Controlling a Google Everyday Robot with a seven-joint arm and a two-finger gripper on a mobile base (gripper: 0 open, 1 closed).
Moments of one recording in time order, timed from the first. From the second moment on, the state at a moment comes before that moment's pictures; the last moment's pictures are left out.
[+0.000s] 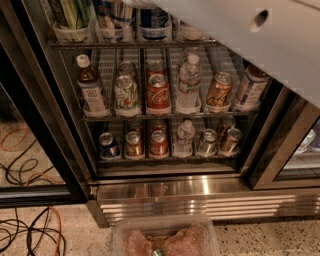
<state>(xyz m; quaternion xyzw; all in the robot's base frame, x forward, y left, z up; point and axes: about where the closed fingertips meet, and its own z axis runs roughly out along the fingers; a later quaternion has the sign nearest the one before) 0.622 0.054 1.119 -0.13 0.80 0.13 0.57</state>
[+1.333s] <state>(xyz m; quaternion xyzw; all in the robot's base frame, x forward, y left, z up) 0.510 0.070 1.083 -0.06 0.87 0.22 0.45</state>
